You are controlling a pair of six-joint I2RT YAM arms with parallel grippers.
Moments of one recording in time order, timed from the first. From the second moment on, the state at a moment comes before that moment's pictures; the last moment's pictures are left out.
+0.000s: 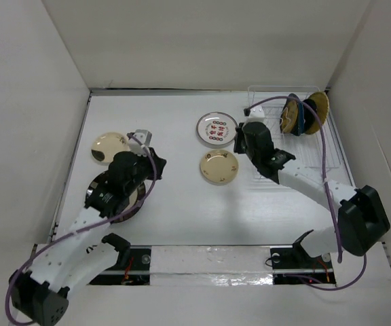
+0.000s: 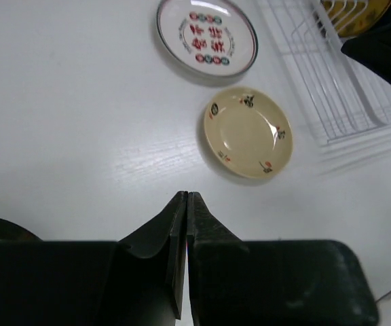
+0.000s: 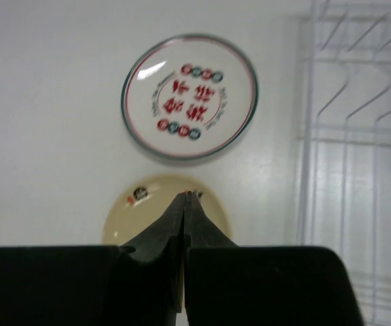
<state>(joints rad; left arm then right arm) -0.50 0.71 0.65 -0.22 -0.05 -0.35 0.59 1.42 1.05 -0.01 0.41 0.31</state>
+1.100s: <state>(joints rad) -0.62 1.85 0.99 0.10 -0.01 -0.73 0.75 1.10 0.59 0.40 0.15 0.50</state>
